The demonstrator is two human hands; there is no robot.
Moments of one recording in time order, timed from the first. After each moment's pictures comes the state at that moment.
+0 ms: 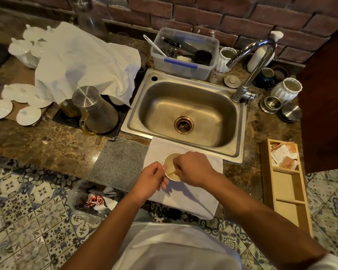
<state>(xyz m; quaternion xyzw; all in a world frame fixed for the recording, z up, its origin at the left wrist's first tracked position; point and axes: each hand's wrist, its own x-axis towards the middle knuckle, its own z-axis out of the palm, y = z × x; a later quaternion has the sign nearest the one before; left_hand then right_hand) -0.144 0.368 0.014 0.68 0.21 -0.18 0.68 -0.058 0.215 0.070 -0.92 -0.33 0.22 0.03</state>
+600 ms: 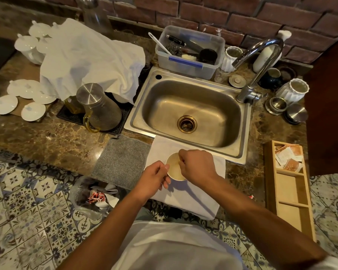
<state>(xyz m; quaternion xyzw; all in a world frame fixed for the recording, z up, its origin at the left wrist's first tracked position) -0.145 0.367 0.019 0.67 0.21 -0.18 0.68 -0.060 0.213 0.057 -0.95 -0.27 0.13 0.07</state>
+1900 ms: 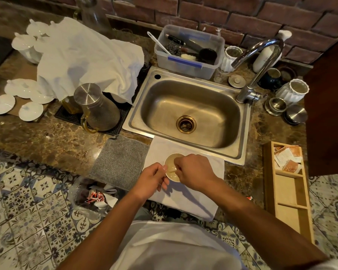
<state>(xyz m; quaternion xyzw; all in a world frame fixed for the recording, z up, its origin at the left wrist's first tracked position) -0.143 0.366 0.019 0.66 0.22 -0.19 0.69 -0.062 0.214 0.066 -0.93 -0.31 0.20 0.05</state>
